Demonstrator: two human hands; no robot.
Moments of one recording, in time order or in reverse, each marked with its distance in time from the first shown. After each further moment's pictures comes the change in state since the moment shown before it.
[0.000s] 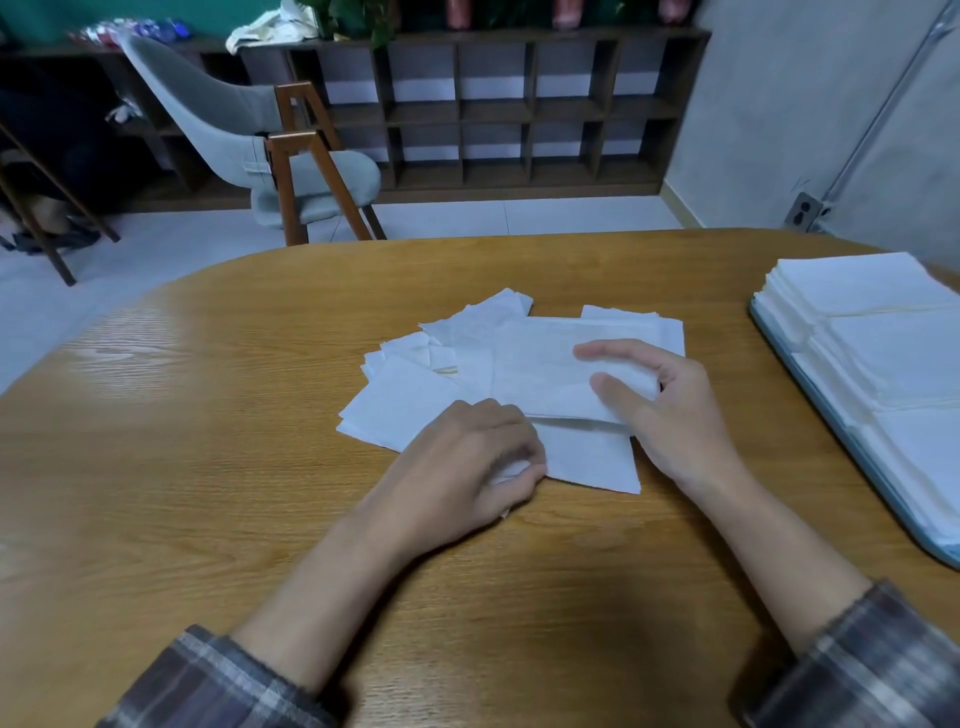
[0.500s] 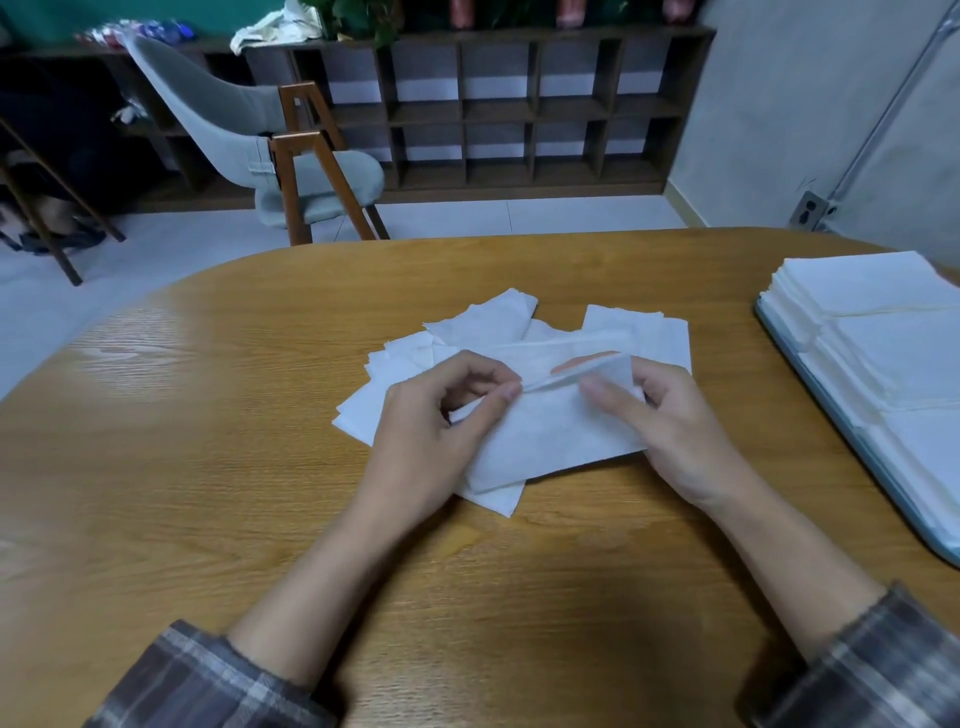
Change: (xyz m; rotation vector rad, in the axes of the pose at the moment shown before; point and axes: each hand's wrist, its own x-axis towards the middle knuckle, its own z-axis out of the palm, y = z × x) left_hand 0.005 0.002 -0.011 -0.573 0.383 -0.364; right_hand -0.008 -0.006 0.002 0.315 -0.267 0.081
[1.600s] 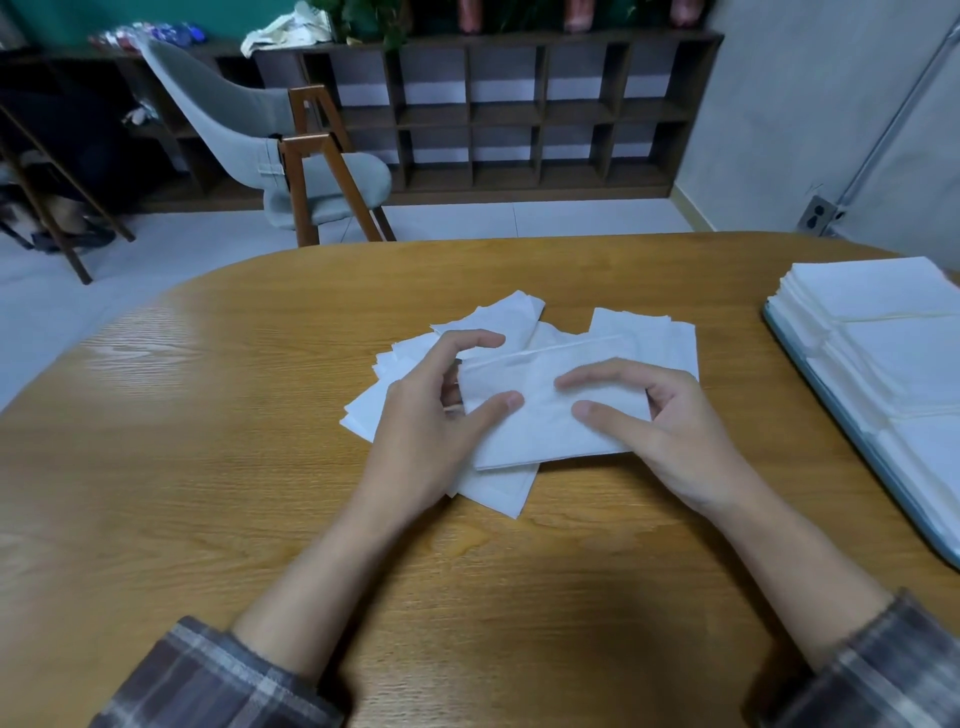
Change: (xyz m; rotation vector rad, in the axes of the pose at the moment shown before) left_hand 0.004 0.003 -0.006 0.036 0.035 -0.104; right_hand 0.000 0.001 0.002 -0.166 0.003 -0.122
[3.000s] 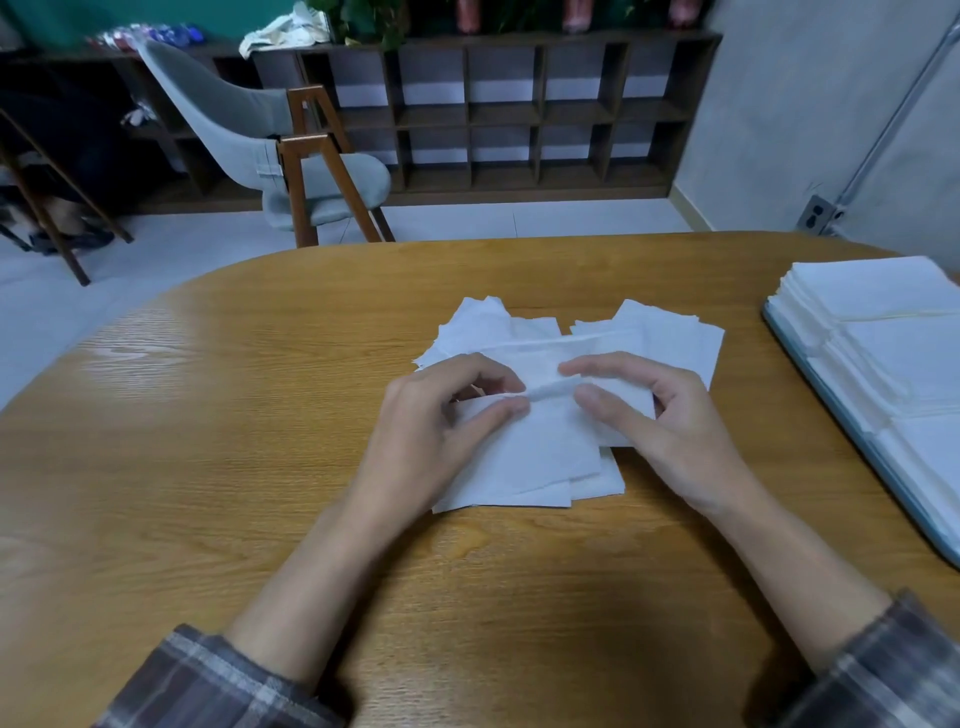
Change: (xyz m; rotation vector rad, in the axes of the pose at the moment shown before) left_hand 0.001 -0.004 -0.006 0.213 -0.023 0.315; right_hand -0.001 -0.008 0.003 -0.097 0.062 0.008
